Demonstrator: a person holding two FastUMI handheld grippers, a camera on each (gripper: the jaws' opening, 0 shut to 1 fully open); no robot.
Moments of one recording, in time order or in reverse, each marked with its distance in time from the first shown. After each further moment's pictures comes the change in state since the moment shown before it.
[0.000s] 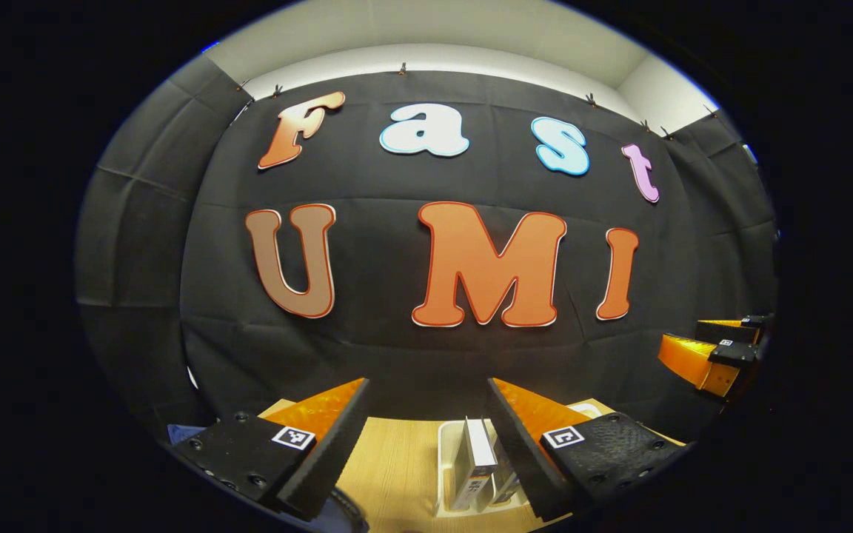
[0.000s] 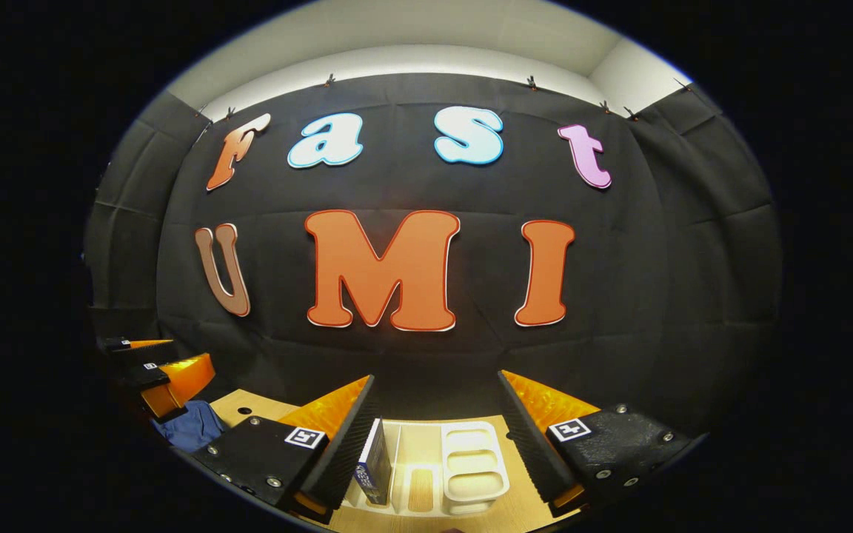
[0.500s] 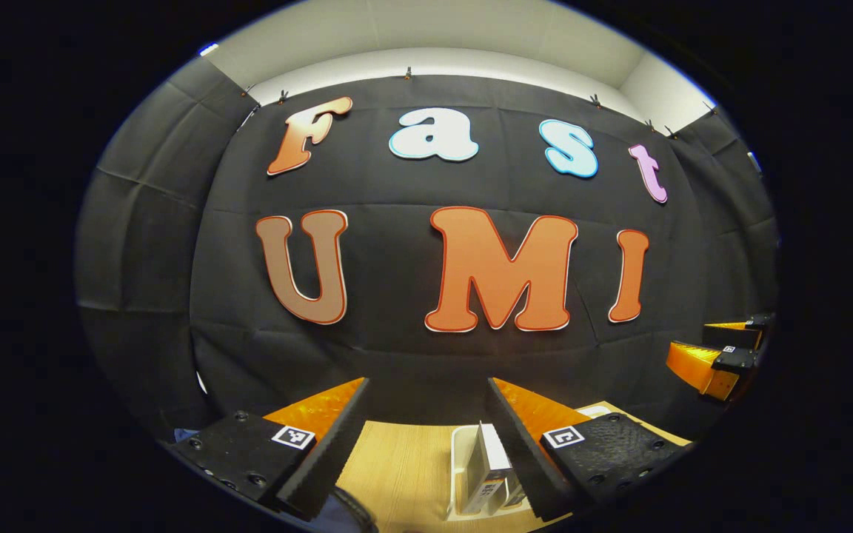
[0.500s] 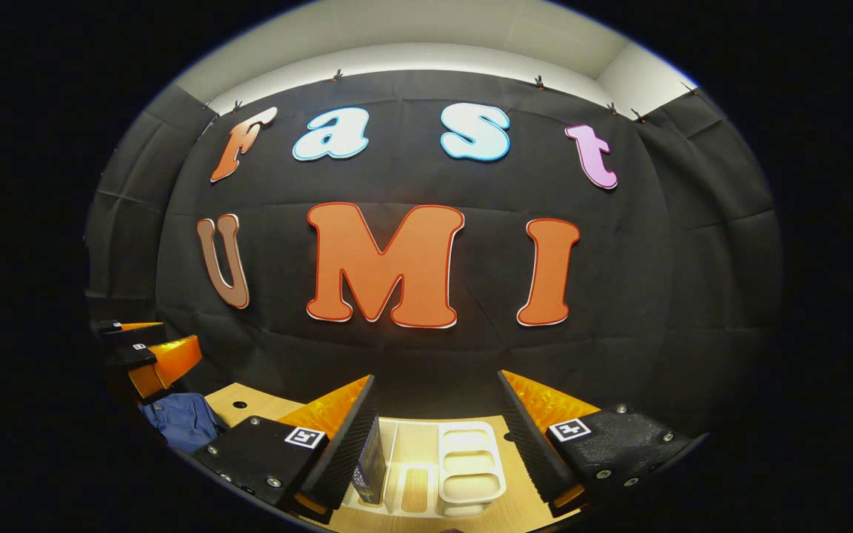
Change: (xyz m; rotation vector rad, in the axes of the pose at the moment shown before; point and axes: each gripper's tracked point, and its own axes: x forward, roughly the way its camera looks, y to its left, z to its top) left arm 0.003 0.015 0.001 0.010 -0.023 0.032; right arm 0.006 -0.002 -0.007 -0.018 0.008 0.002
